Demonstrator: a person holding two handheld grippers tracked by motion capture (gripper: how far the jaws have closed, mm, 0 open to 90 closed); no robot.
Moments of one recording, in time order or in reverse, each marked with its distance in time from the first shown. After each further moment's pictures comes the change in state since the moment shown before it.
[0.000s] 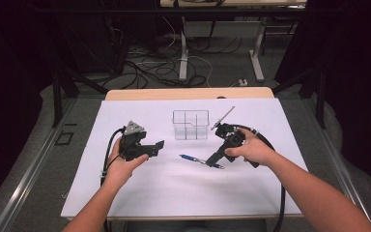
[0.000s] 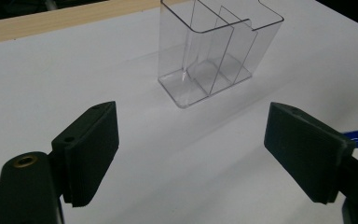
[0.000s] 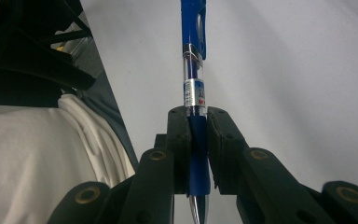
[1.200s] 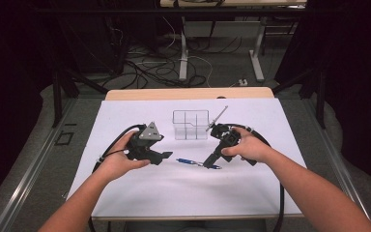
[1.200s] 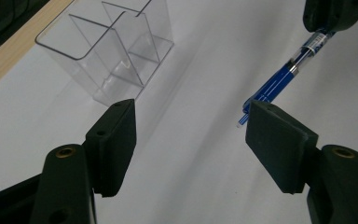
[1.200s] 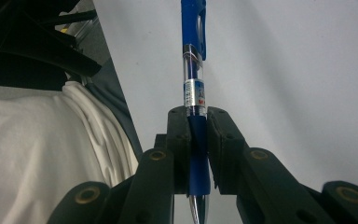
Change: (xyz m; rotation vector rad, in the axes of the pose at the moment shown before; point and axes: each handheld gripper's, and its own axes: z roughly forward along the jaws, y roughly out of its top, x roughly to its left) left arm -0.035 0.031 -0.008 0.178 -0.230 0.497; right arm 0.005 0.010 0.006 0.069 0.016 -0.025
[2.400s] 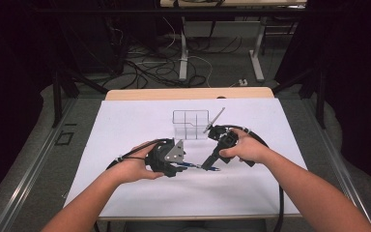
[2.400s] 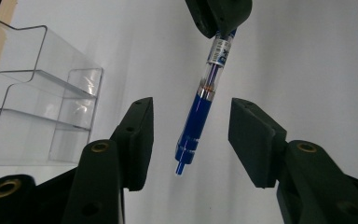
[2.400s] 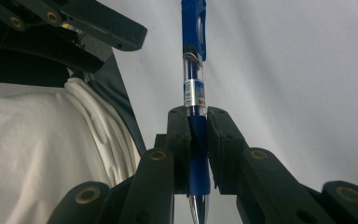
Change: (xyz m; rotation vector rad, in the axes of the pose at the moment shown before) left arm -0.048 0.029 0.028 0.099 -0.104 0.377; right arm 0.004 0.002 0.006 0.039 0.012 0.025
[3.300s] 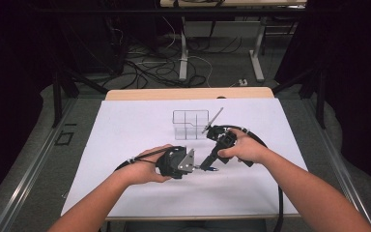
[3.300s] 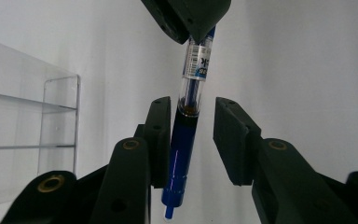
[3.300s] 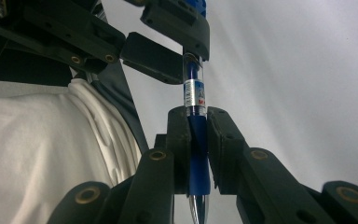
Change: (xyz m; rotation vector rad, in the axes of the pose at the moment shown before) left arm -0.010 0.013 0.026 0.083 -0.018 0.134; right arm 0.003 0.003 0.003 -0.023 0.000 -0.023
